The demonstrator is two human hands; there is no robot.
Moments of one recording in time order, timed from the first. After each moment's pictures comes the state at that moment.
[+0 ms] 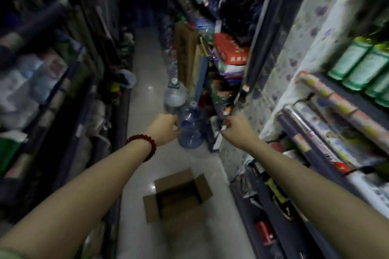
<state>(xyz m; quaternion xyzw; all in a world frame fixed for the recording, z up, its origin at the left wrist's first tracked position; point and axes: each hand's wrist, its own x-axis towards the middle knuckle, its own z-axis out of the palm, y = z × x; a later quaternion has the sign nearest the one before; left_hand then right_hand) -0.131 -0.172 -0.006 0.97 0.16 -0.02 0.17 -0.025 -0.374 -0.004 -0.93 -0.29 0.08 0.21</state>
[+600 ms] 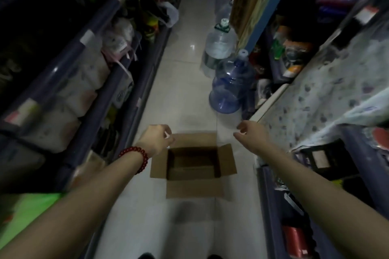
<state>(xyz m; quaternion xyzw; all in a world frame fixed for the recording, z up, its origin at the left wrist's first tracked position) -0.185 -0.142 -0.358 0.86 0.40 -0.06 0.31 0.030 -0.325 -0.354 -0.91 -0.33 0.17 0.17</state>
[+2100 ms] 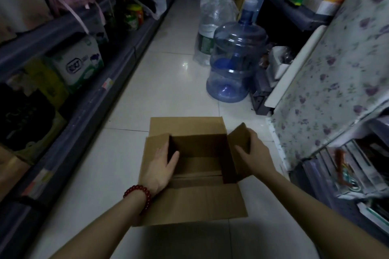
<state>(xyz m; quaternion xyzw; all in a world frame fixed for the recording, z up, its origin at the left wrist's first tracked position) -0.138 -0.171 -0.796 0.82 0.37 0.07 0.43 0.073 -0.340 -0.778 -0.87 -0.32 0.10 0.37</state>
